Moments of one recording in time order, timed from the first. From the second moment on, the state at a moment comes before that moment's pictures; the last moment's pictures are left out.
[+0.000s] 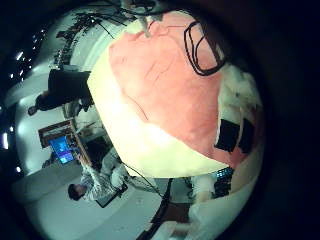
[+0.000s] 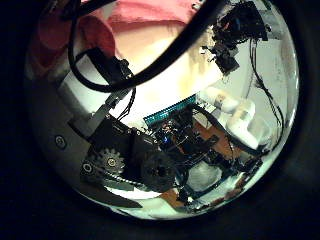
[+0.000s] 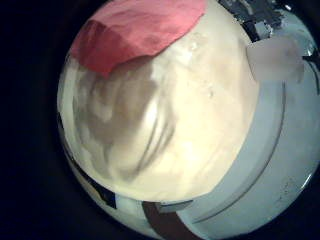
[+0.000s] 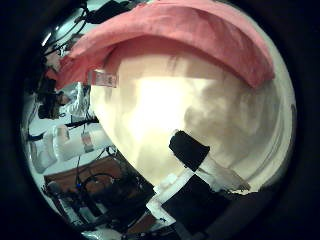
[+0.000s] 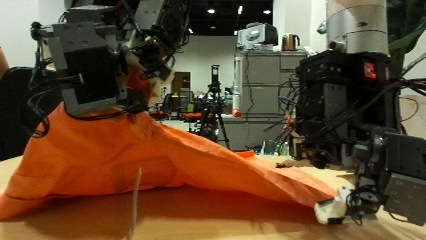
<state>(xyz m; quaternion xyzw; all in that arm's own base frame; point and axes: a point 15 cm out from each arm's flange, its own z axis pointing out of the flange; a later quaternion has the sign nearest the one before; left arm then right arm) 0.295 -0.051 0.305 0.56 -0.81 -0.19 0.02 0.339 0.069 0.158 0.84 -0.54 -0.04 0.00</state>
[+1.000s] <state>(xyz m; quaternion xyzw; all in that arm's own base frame) 0.271 -0.040 0.327 0.55 -0.81 -0.21 0.03 0.344 0.068 0.198 0.83 -0.56 -0.01 0.00</state>
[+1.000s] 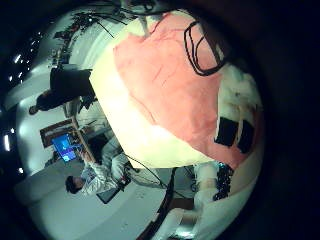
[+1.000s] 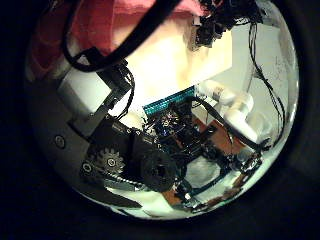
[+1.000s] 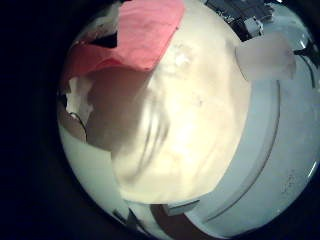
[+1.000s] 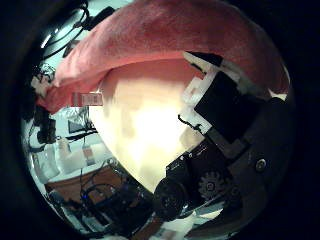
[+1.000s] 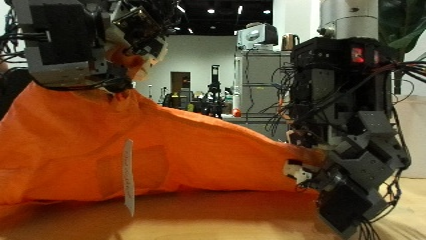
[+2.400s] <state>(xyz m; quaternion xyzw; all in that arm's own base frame) 0.463 -0.018 0.267 0.54 -0.79 -0.29 0.04 0.475 0.054 0.192 0.80 -0.55 -0.15 0.21</state>
